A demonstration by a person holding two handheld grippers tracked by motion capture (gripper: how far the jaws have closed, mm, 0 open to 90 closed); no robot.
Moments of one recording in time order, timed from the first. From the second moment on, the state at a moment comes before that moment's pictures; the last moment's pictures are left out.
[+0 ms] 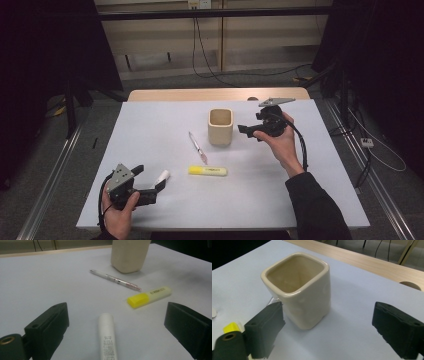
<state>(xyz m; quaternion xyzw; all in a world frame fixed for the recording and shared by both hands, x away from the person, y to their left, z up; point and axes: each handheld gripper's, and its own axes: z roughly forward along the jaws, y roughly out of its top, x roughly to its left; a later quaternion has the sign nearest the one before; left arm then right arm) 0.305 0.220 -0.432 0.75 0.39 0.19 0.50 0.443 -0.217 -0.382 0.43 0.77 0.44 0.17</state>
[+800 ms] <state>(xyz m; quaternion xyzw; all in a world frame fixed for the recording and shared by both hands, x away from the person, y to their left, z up) 0.307 0.218 -0.427 0.76 0.38 0.17 0.50 0.371 -0.229 -0.412 0.45 0.74 0.45 0.22</state>
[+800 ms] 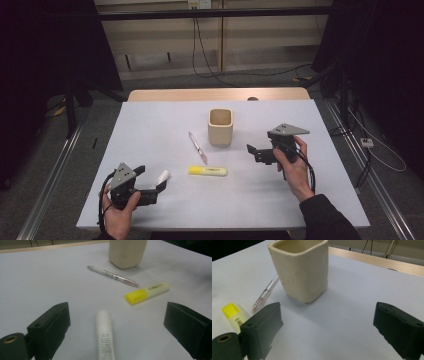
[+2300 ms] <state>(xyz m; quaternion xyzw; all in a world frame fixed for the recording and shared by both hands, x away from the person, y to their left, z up) 0.347 0.202 -0.352 0.79 0.40 0.14 0.43 0.283 -0.276 -0.441 0.46 0.72 0.46 0.25</state>
